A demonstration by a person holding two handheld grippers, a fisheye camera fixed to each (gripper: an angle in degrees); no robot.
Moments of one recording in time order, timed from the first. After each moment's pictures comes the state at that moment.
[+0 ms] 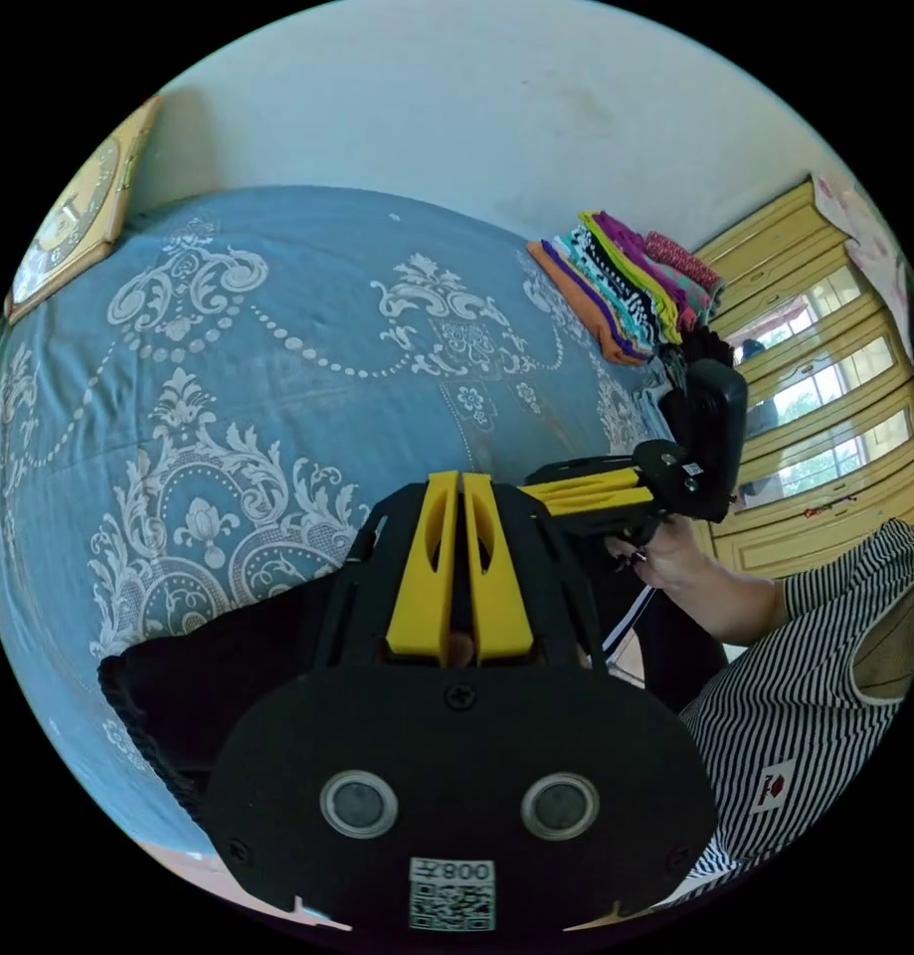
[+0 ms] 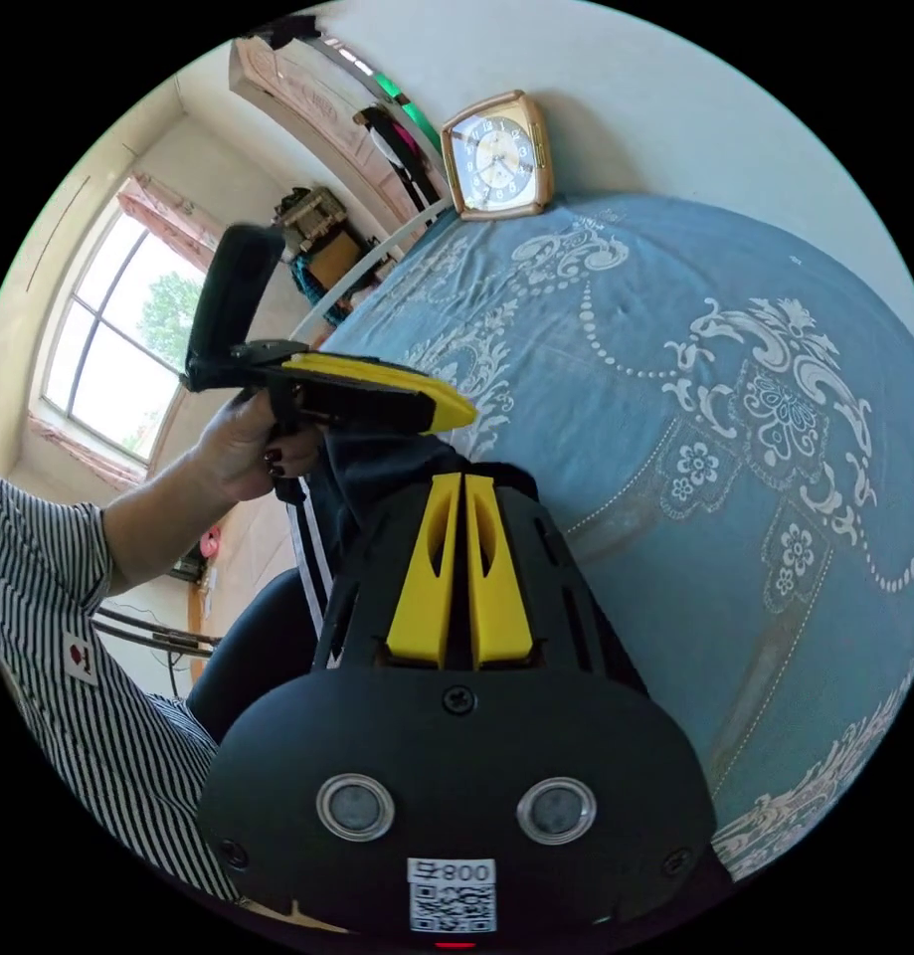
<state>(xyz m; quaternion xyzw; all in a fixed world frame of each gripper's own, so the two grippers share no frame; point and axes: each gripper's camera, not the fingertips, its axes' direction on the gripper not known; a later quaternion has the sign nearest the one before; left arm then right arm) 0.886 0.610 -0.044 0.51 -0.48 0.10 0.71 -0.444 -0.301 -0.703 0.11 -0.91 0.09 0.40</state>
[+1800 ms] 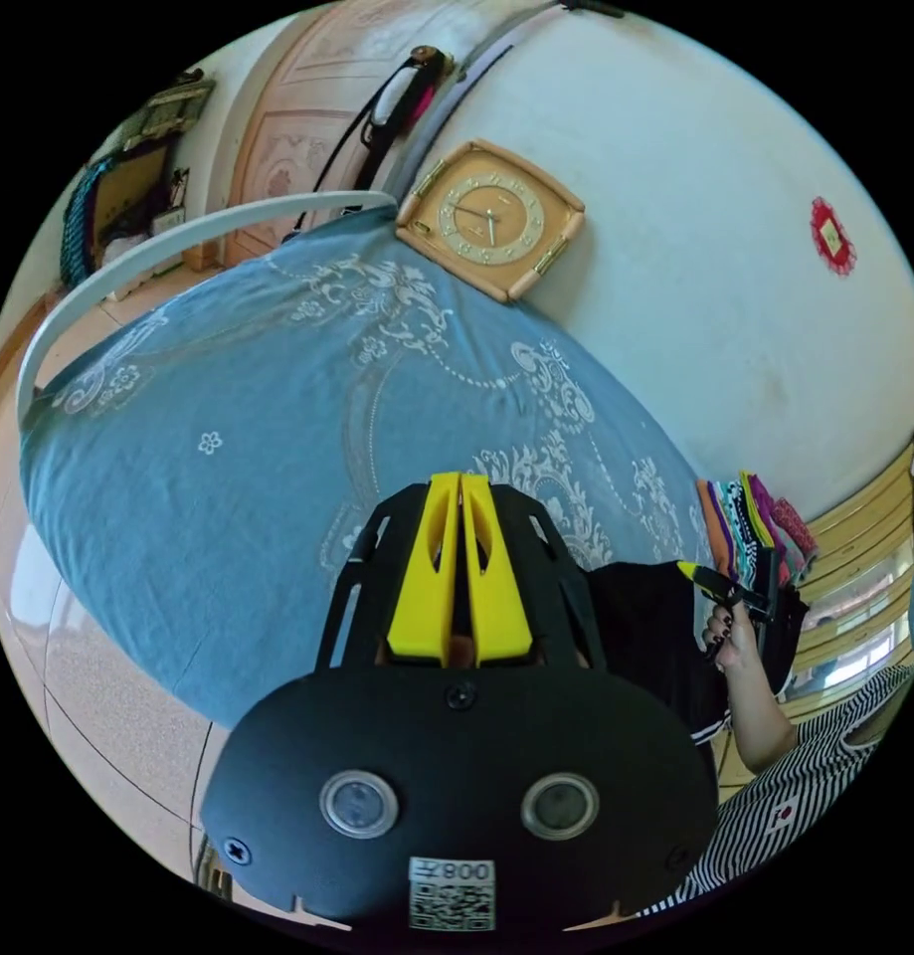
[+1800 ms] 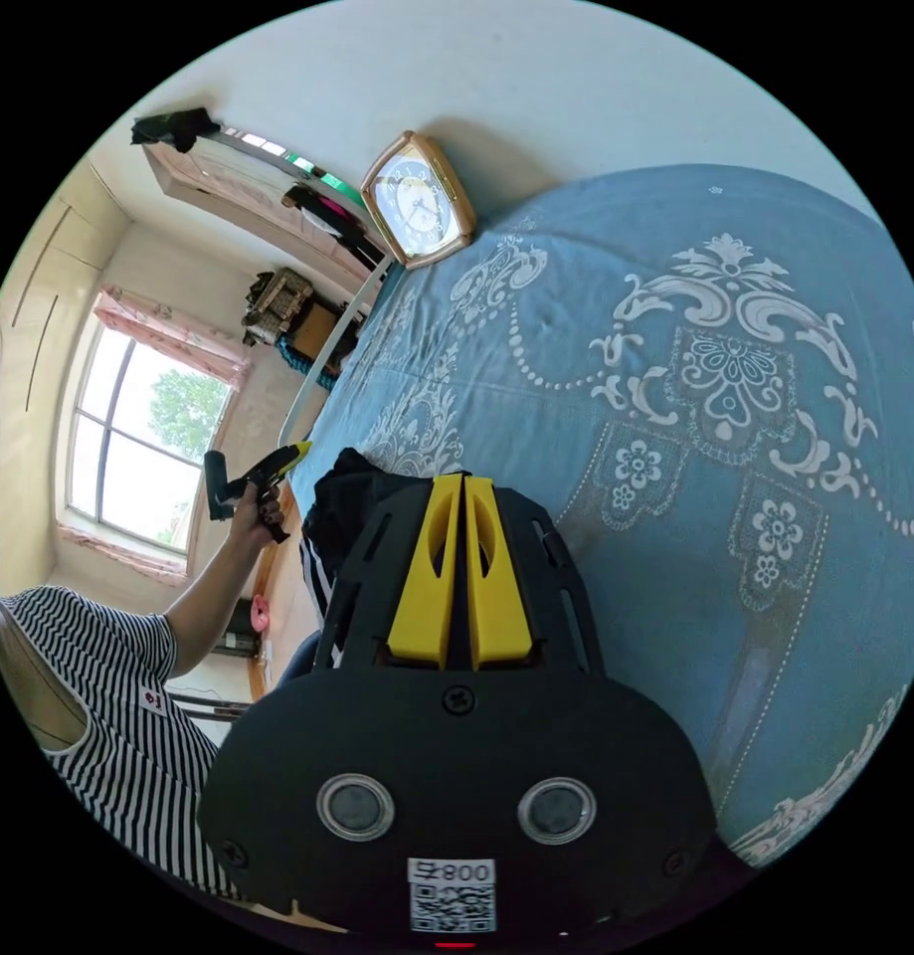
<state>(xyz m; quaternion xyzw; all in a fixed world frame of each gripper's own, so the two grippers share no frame) 0.696 1.248 0.063 0.79 -0.36 -0.07 0.49 -0.481 -0.319 -0.606 0.03 -0.93 0.17 0.33</state>
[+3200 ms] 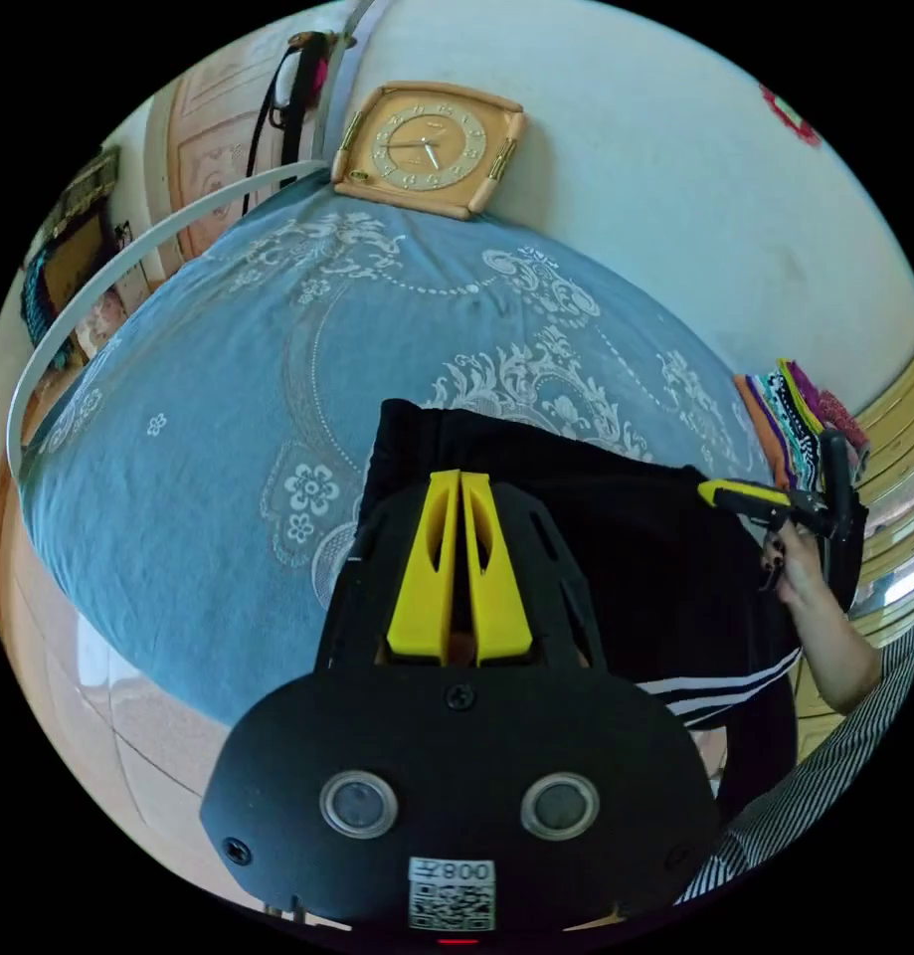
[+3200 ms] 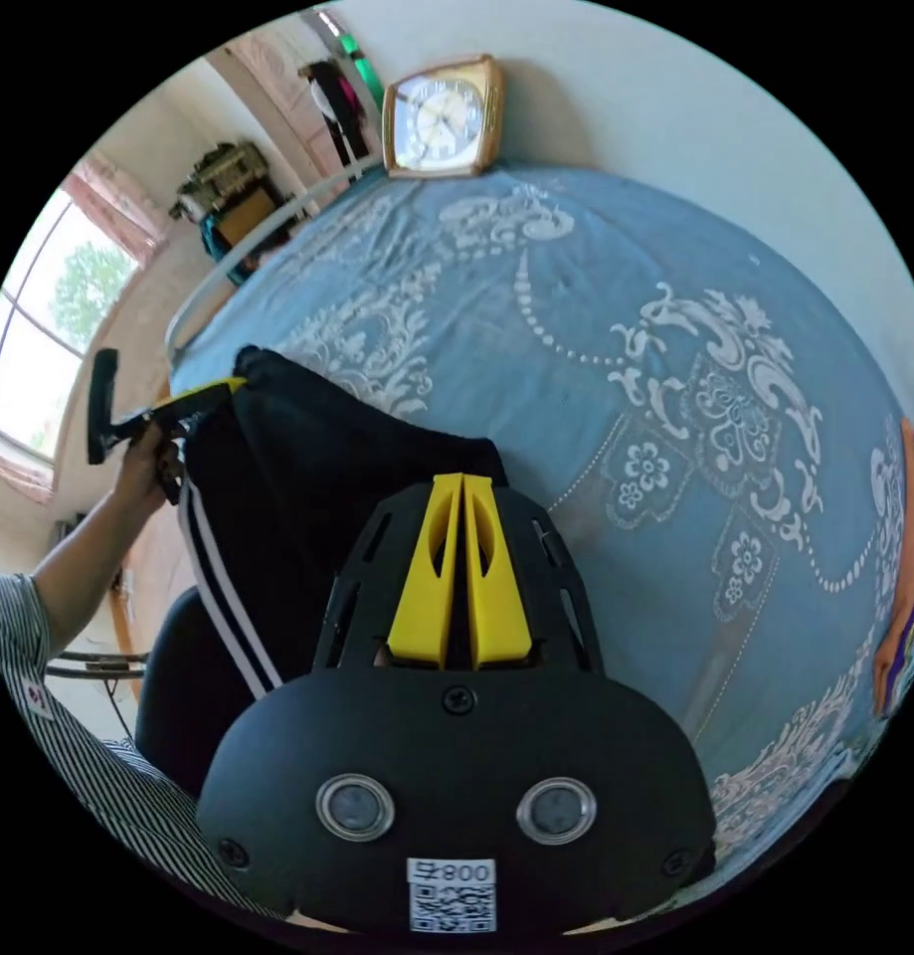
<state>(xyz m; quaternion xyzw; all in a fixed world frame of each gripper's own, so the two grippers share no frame) 0.788 1.302 0.066 0.71 -0.47 -0.09 0.52 -0.432 -0.317 -0.706 0.05 -0.84 0.07 0.53</state>
